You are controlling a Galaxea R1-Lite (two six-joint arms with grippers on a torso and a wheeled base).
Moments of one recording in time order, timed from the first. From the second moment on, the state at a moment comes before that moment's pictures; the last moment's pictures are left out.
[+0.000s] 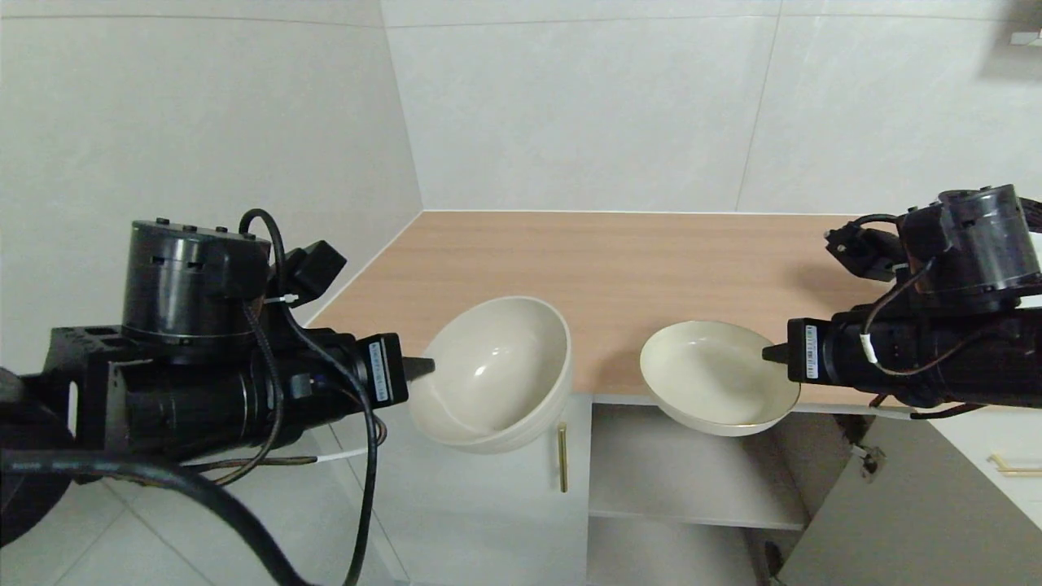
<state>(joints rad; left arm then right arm) -0.46 1.50 -0.84 -0.18 -0.07 -0.48 0.45 1.54 -0.99 0.02 -0.10 0.35</state>
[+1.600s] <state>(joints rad) -0.46 1.51 -0.81 -0.19 -0.07 -0.47 0.44 1.55 -0.96 0.02 -0.10 0.33</state>
